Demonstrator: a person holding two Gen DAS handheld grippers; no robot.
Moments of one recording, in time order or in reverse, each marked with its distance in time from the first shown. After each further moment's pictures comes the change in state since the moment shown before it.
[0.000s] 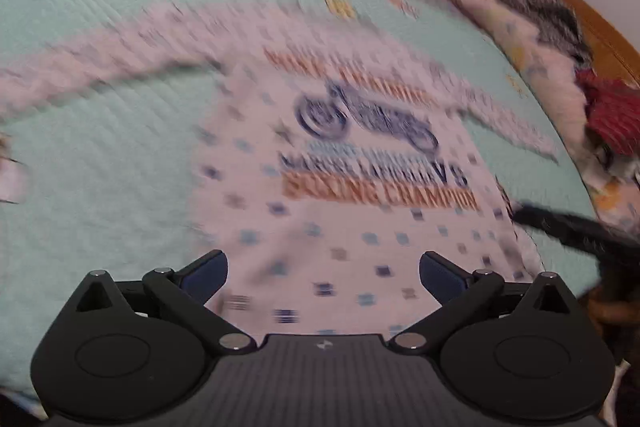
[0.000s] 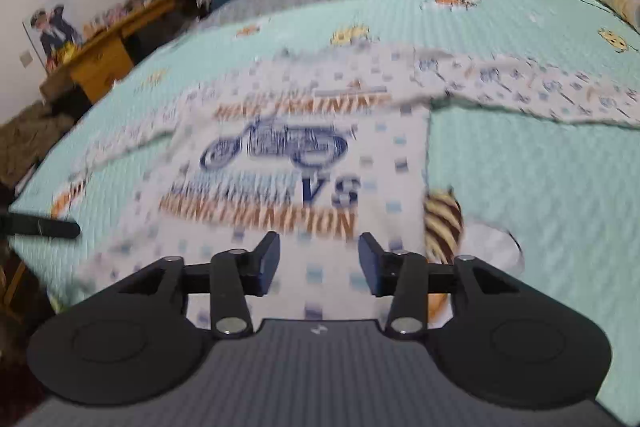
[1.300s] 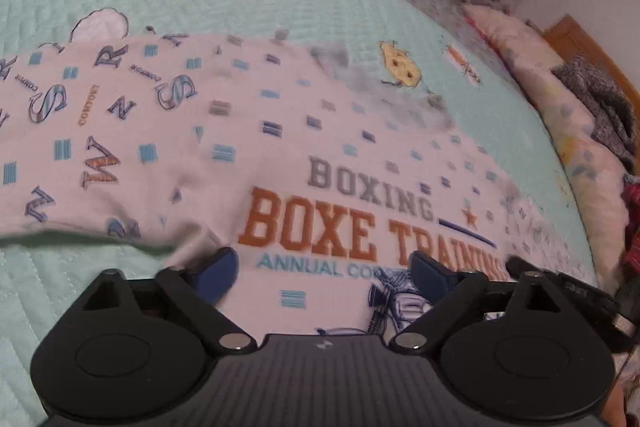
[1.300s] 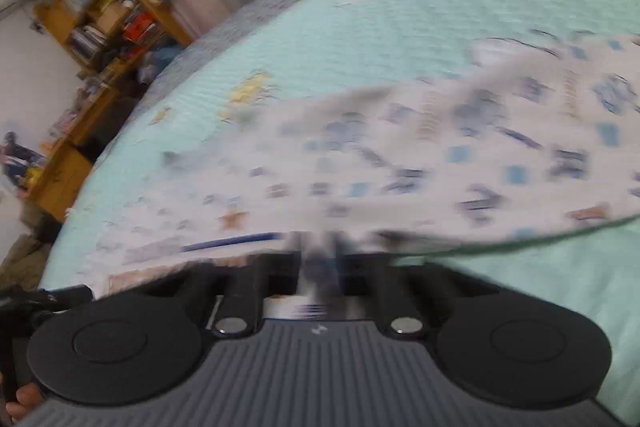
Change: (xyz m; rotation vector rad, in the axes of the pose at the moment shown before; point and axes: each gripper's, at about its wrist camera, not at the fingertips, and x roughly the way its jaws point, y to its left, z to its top) left arm 0.134 0.018 0.177 -0.198 -0.131 -0.151; right arm 0.146 -0.133 0.113 0.352 -0.100 0.033
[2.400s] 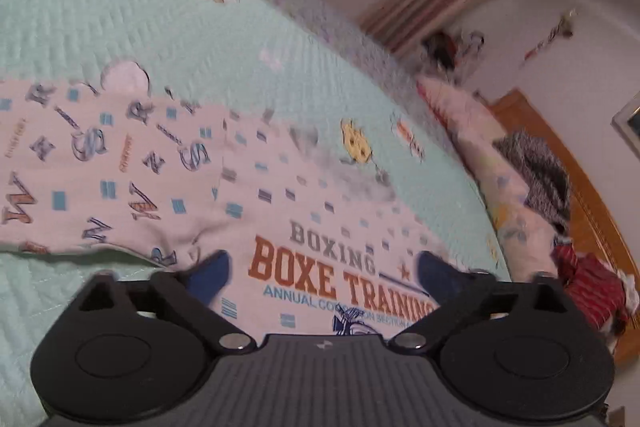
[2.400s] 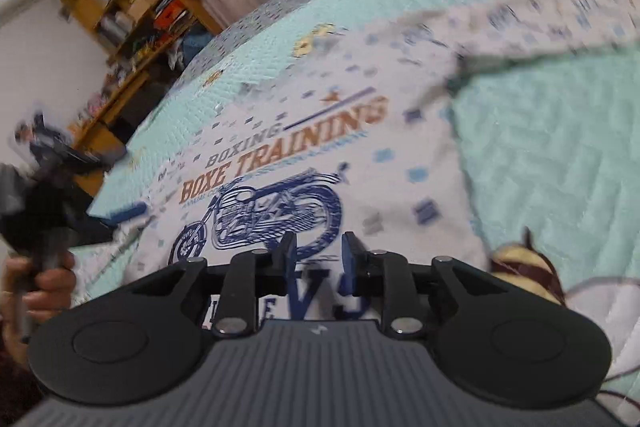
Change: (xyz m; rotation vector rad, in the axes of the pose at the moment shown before) left arm -0.052 0.033 -0.002 -0.095 -0.154 -0.136; right arm -0.059 0.079 -0.097 -0.084 0.029 0.051
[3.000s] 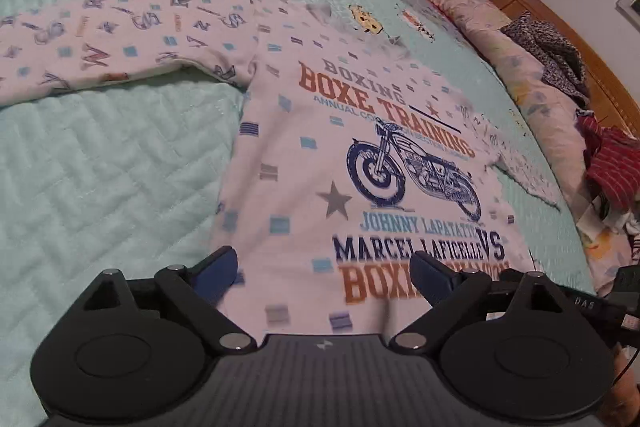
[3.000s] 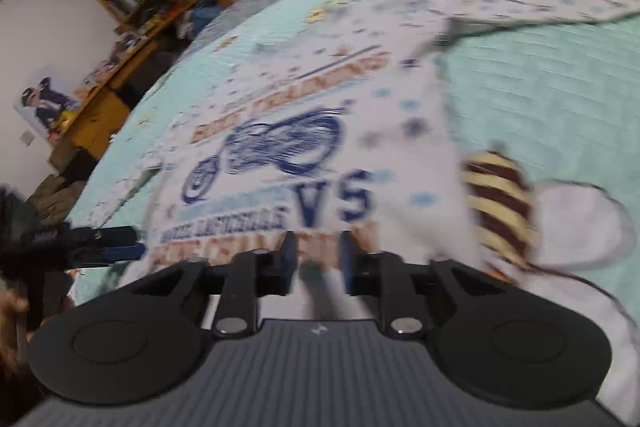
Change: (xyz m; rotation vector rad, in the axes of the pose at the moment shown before) left arm -0.066 0.009 -0.089 0.195 0.245 0.096; right arm -0.047 -0.009 -0.042 -0.009 0.062 -0.022
